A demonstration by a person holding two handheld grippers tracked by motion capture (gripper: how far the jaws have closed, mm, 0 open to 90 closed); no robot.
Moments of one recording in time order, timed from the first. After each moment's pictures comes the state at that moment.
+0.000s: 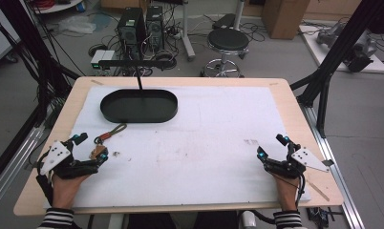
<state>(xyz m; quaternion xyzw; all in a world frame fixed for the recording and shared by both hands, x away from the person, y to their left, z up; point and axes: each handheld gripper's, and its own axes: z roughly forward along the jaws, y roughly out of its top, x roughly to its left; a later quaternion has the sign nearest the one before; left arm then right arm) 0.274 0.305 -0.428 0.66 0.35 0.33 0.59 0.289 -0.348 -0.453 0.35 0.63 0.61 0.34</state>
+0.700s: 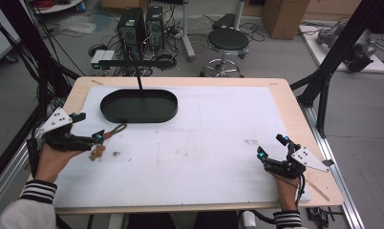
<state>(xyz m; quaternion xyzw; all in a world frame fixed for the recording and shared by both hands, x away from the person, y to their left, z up) 0.329 0.312 -0.363 0.75 0.35 0.27 0.49 0.289 -0.348 -0.453 0.35 0.63 0.61 0.34</state>
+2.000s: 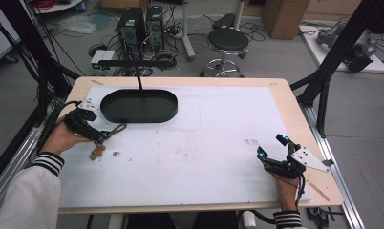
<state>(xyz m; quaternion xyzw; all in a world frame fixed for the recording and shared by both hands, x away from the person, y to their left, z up) 0.402 0.302 -0.384 0.88 0.35 0.17 0.27 0.289 -0.348 -0.453 0.35 0.63 0.61 0.34</state>
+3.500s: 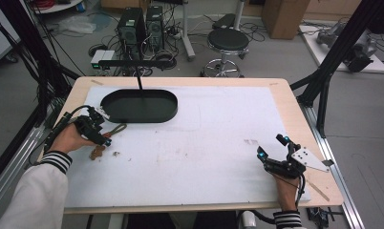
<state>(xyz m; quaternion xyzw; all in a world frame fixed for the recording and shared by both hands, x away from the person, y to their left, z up) 0.413 0.284 -0.406 0.91 0.35 0.11 0.17 0.289 -0.349 -0.453 0.35 0.63 0.61 0.34</state>
